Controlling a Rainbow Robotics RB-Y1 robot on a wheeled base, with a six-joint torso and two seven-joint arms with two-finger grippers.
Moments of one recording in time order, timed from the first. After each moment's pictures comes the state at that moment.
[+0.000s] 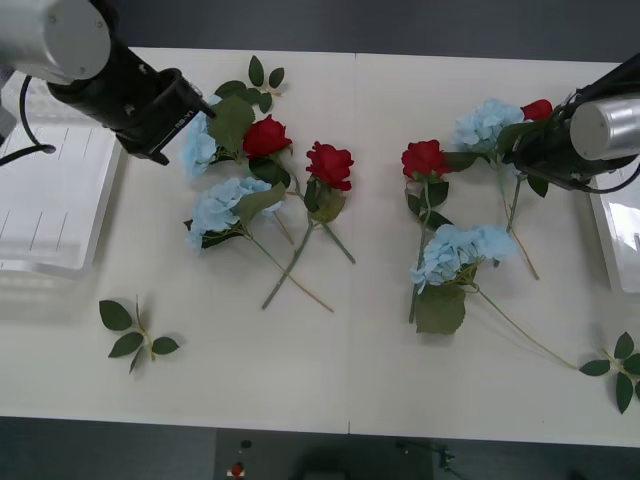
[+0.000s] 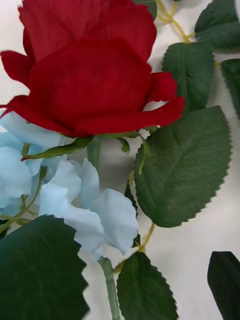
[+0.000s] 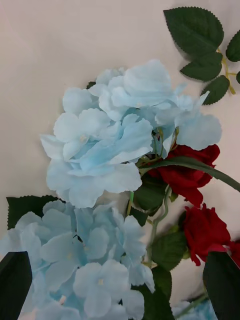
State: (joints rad) right arm -0.93 -0.78 0.68 -0.83 -0.96 0.86 0.96; left arm -0.93 0.69 -0.37 -1.28 0.94 1.35 -0.50
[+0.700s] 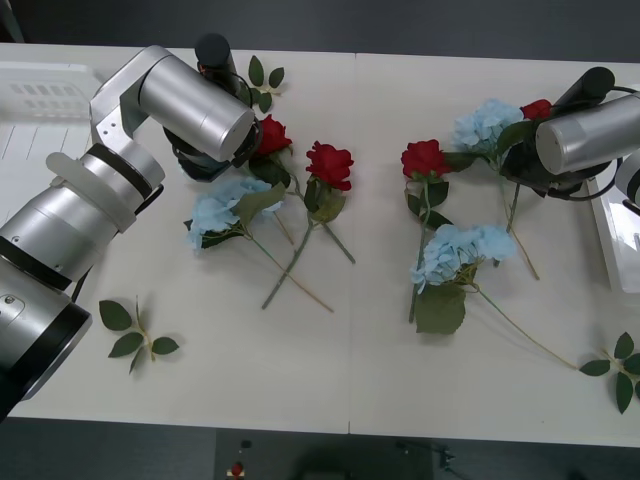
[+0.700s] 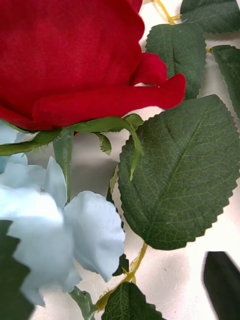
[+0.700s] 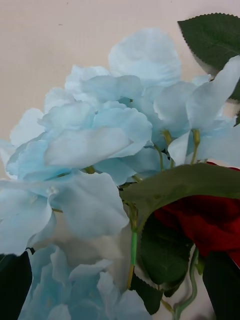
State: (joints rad) right arm -0.98 -0.65 0.68 -0.64 -0.76 0.84 0.90; left arm -0.95 0.38 -0.48 -1.11 0.32 1.25 -0.25
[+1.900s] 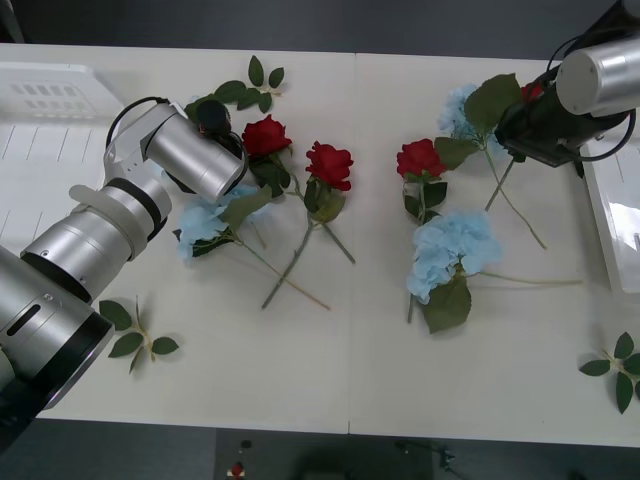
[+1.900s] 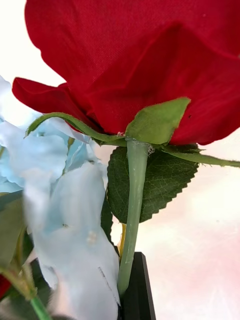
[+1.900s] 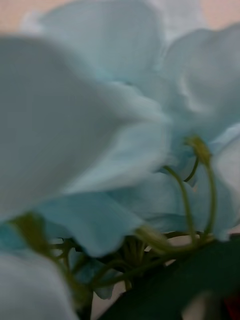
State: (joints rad) right arm -1.03 -0.77 0.65 -0.89 -0.99 1.06 0.90; left arm -0.94 0.32 -0.48 -0.79 0.13 0.87 -0.29
